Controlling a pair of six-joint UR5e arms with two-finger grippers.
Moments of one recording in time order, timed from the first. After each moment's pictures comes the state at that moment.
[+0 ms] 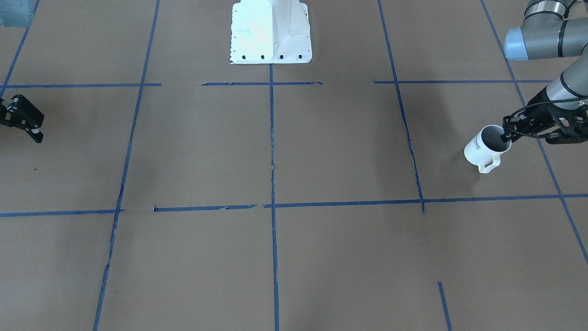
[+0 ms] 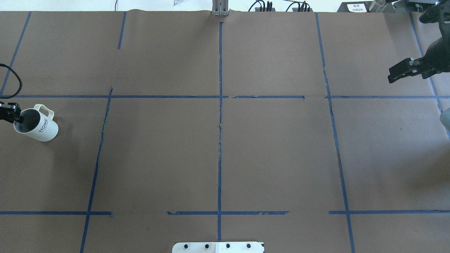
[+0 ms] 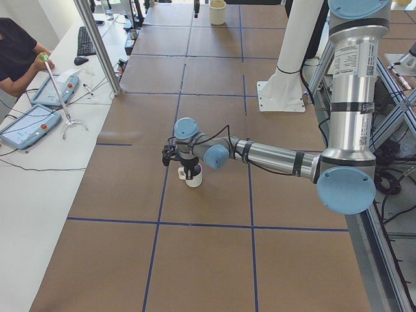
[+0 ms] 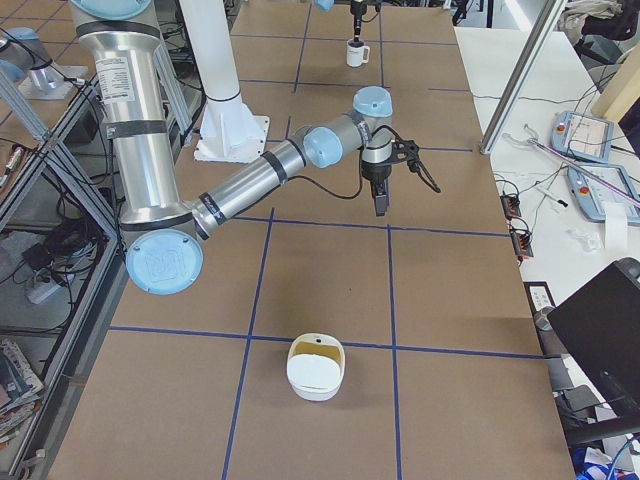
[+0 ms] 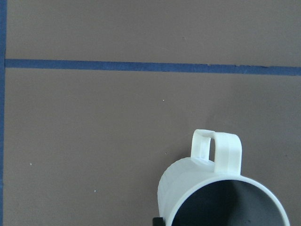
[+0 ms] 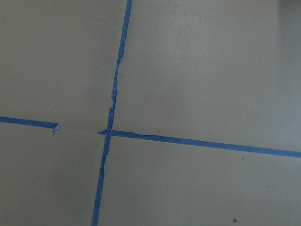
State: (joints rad) left arm -1.10 -1.54 -1.73 -1.92 -2.26 -0.67; right arm 1.14 -1.42 2.02 -1.64 2.14 0.54
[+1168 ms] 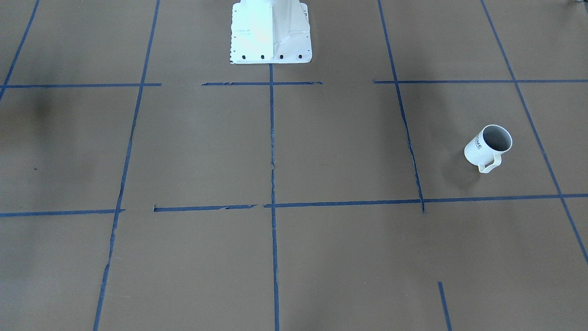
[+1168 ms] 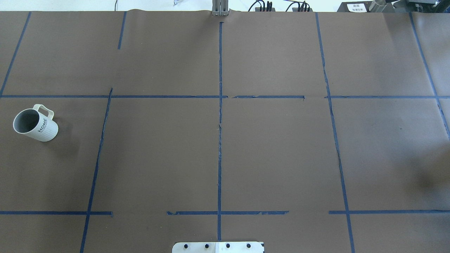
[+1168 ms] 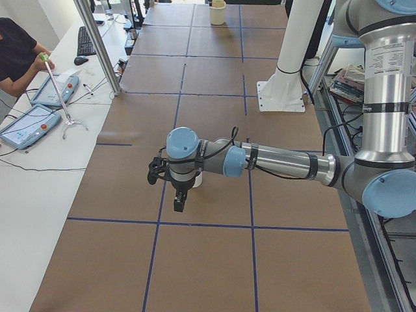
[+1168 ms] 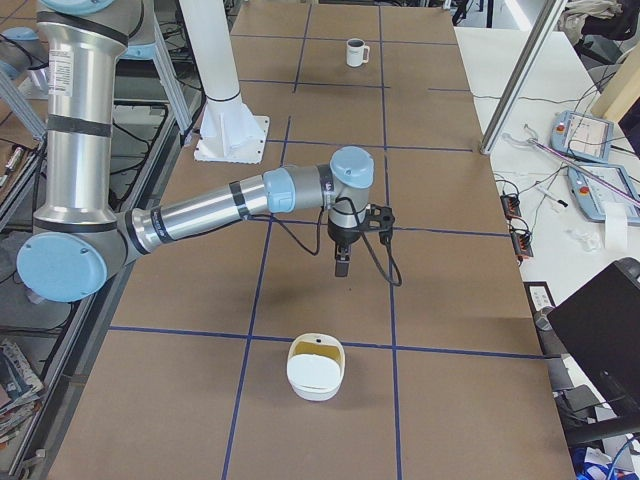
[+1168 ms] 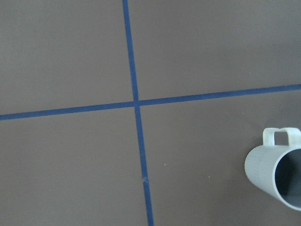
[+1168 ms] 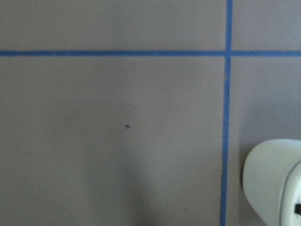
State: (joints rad) left arm -1.57 -1.48 -1.80 -1.52 -2.35 0.04; right arm 1.40 -1.75 2.01 -1.74 2.30 0.17
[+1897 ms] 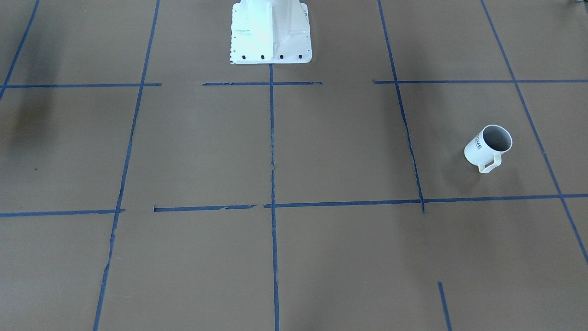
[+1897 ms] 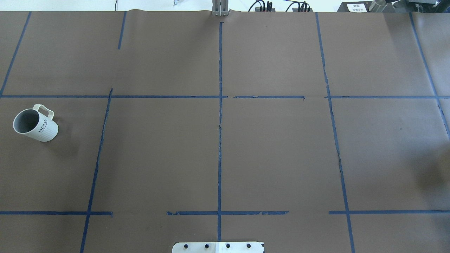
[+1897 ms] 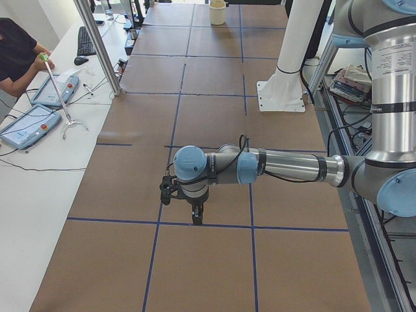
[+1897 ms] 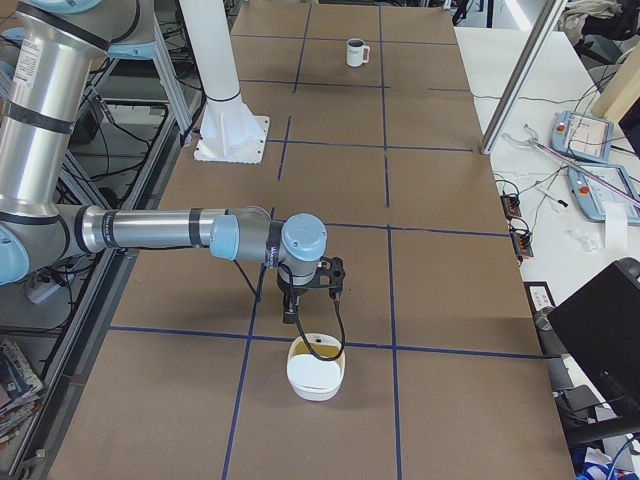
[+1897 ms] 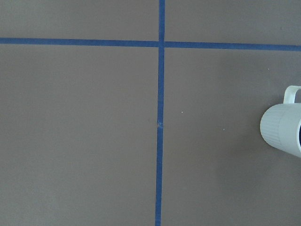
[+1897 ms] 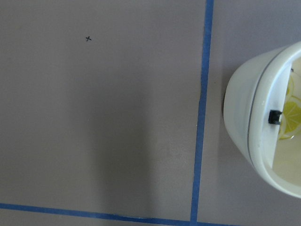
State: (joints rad) left arm -1.60 -1.43 -1.80 -1.43 -2.42 -0.01; right arm 1.46 -1.92 1.96 -1.68 2.40 -0.02
